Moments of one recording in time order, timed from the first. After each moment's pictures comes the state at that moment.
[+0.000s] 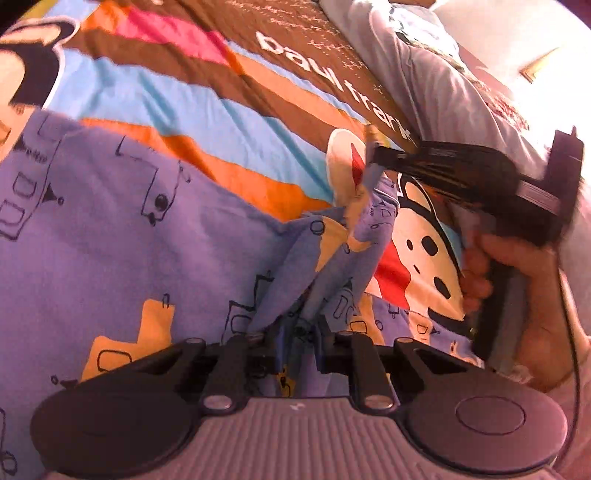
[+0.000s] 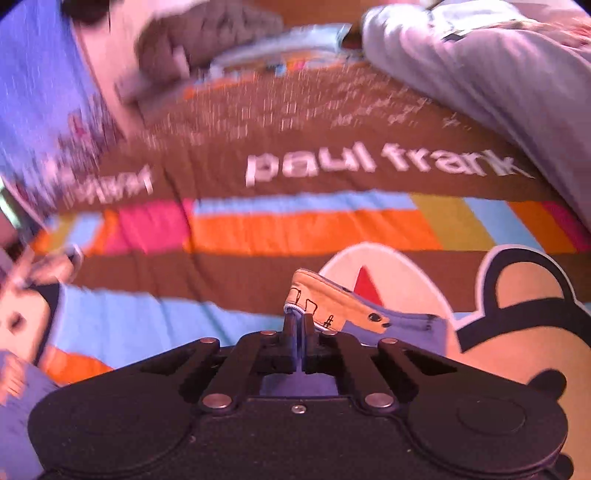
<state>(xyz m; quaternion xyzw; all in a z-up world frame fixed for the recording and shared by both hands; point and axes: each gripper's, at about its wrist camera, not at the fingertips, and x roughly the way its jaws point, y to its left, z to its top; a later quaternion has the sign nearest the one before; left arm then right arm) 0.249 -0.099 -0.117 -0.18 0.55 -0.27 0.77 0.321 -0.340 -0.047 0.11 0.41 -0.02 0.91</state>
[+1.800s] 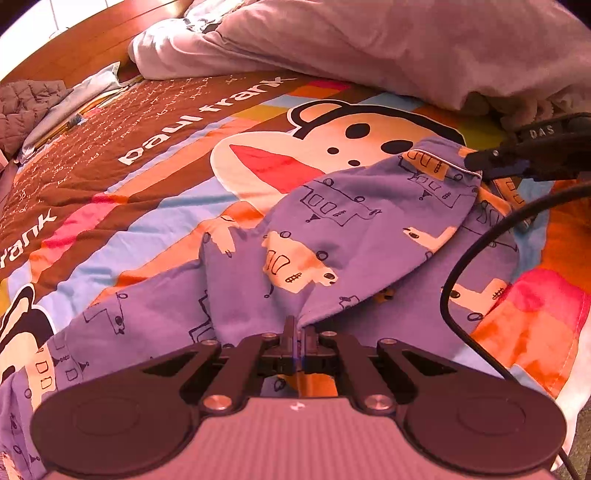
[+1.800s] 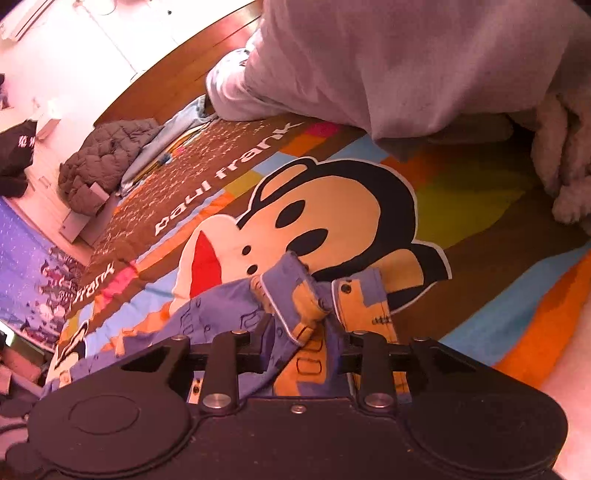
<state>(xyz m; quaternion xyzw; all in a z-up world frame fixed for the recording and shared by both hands) 0.150 -0.179 -0.069 0.25 0.41 -0.35 0.80 0.044 -0.437 -0.050 0.33 0.33 -0.16 0.87</state>
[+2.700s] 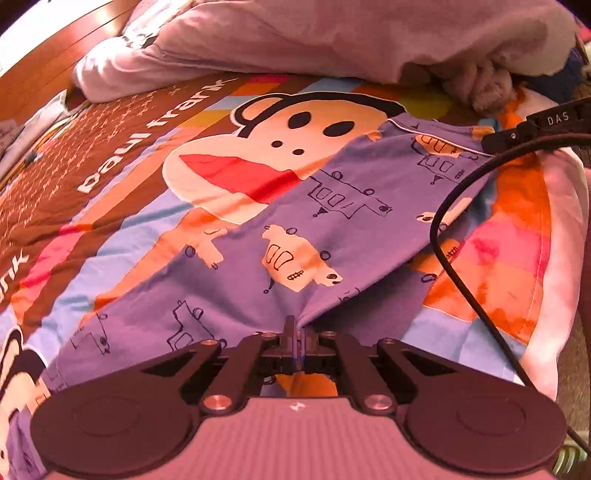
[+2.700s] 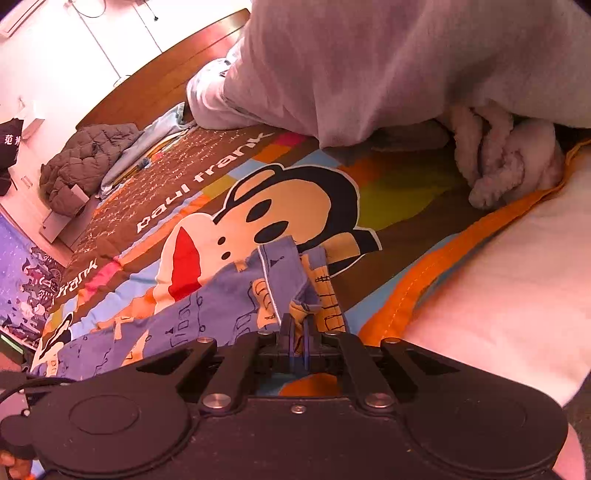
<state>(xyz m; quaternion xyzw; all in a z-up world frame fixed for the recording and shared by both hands) 0.129 -0.185 -0.065 0.32 0.39 -0.42 0.76 -0.024 -0.415 -0.027 0.29 0.33 -0.21 0.87</state>
